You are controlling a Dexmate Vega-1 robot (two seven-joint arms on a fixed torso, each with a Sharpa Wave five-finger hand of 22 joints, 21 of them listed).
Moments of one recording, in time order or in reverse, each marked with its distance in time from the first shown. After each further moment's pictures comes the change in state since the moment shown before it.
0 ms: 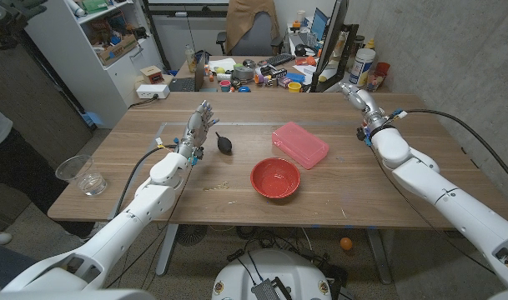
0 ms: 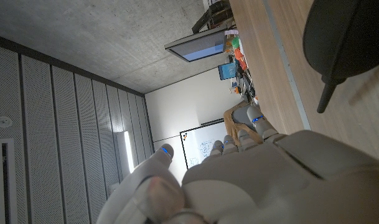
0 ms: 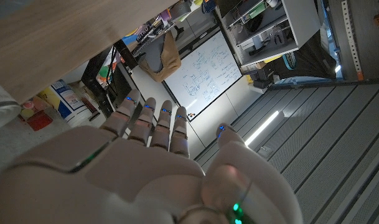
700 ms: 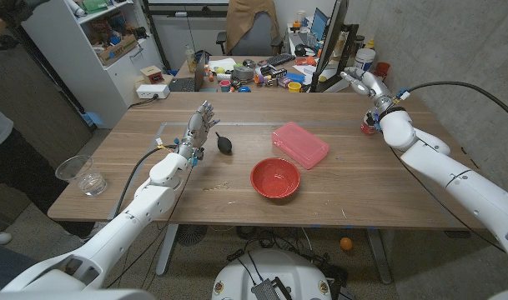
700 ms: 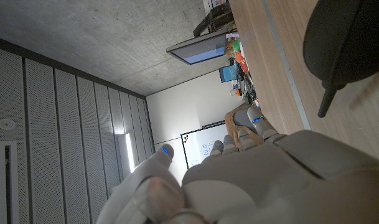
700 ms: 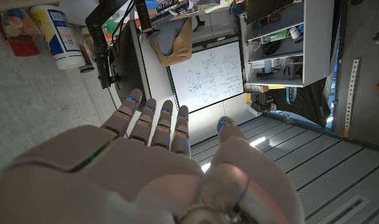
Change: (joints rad) left arm 0.009 0.006 0.001 -0.014 0.003 -0.001 -0.006; left_hand -0.004 -0.004 0.008 0.000 0.000 0.000 0.000 0.000 0.005 0.000 0.000 0.000 0.000 0.000 0.000 0.000 0.002 -0.005 0.005 -0.004 0.000; right arm 0.087 -0.074 -0.037 -0.036 -0.228 -0.123 -0.041; right_hand 0.043 -0.004 0.007 -0.039 0.000 0.010 -0.018 0.000 0.003 -0.017 -0.017 -0.008 0.005 -0.008 -0.015 -0.008 0.000 -0.012 0.004 0.000 0.000
